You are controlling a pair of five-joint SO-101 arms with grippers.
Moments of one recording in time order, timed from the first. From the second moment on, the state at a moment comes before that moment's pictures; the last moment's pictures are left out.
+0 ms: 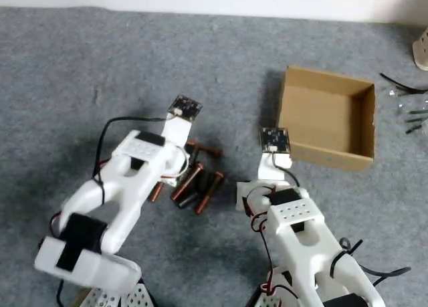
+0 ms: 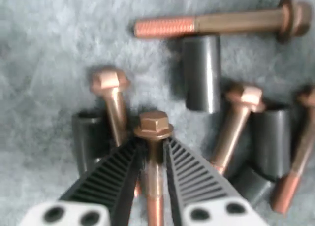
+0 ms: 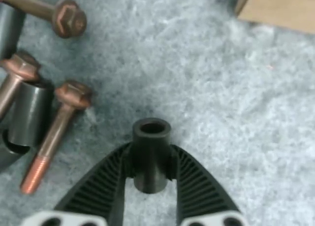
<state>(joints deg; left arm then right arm) 10.9 -2.9 41.1 49.0 -2.9 -22.5 -32.6 69.9 35.2 -13.5</state>
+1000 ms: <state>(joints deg) 6.5 -63.3 82.9 29.2 -5.2 -22.5 -32.5 71.9 22.9 -13.5</state>
